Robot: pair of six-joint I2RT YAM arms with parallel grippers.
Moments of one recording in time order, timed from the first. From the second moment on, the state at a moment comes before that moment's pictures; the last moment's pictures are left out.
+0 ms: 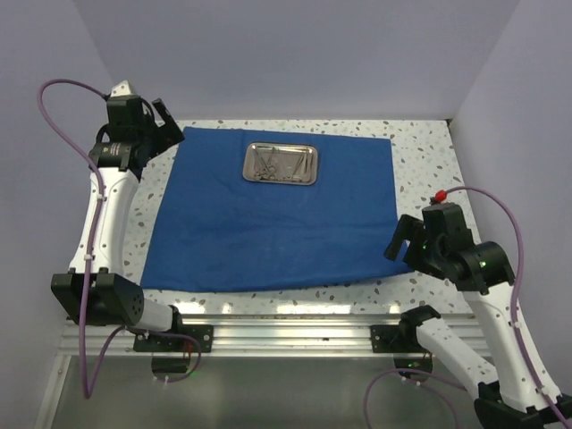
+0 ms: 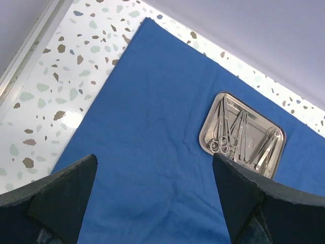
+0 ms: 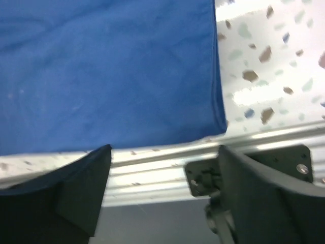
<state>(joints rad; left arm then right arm) 0.03 1.43 1.56 -0.70 -0.12 -0.48 0.31 0.76 1.10 -1.29 0.14 0.65</state>
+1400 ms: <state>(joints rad) -0.06 1.76 1.33 -0.62 -0.04 -0.38 0.06 2.32 1.99 -0.96 0.08 0.56</state>
